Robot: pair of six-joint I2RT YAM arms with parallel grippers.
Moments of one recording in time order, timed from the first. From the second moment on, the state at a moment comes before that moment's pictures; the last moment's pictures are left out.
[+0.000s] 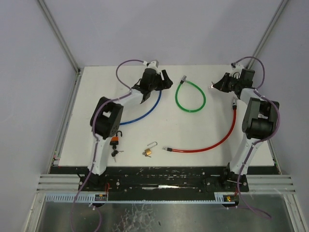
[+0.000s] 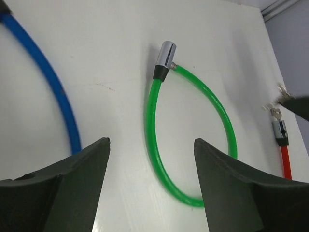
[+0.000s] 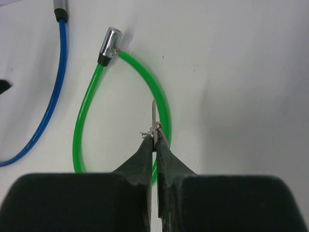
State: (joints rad) left arm -0.46 2.27 1.70 0.18 0.08 -0.61; right arm -0.22 1.97 1.33 0.05 -0.70 0.16
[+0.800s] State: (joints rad) left arm -0.61 1.42 0.81 0.59 0.13 -0.17; right arm -0.14 2.10 1.60 -0.40 -0.50 -0.19
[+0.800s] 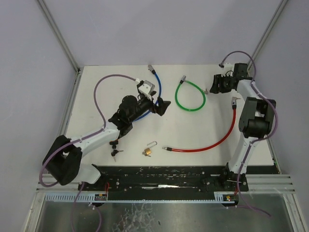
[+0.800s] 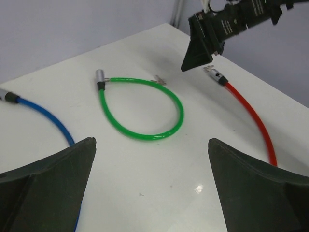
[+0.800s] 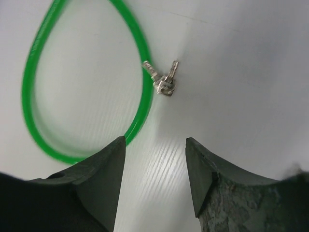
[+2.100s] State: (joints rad) left arm -1.06 1.38 0.81 -0.44 -0.23 -0.70; right arm -0.15 1.28 1.04 -0.64 -1.06 -0.55
